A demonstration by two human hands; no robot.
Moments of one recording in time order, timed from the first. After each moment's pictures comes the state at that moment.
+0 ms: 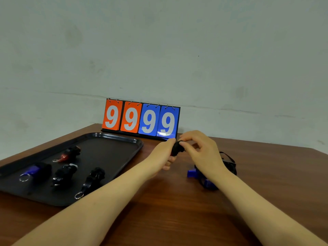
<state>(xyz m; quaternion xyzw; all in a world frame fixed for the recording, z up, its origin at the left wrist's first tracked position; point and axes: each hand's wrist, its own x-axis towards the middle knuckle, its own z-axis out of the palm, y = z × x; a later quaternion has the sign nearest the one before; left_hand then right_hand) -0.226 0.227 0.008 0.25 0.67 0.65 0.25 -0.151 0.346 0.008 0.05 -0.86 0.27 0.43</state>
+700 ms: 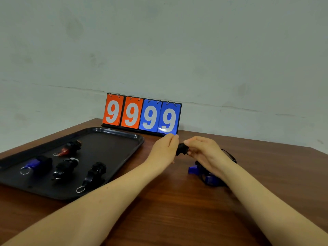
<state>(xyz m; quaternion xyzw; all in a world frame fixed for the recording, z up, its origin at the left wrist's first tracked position) -0.226 0.230 -0.002 0.32 0.78 0.54 -0.03 -0.149 0.352 0.016 -0.04 -0.71 0.67 0.18</state>
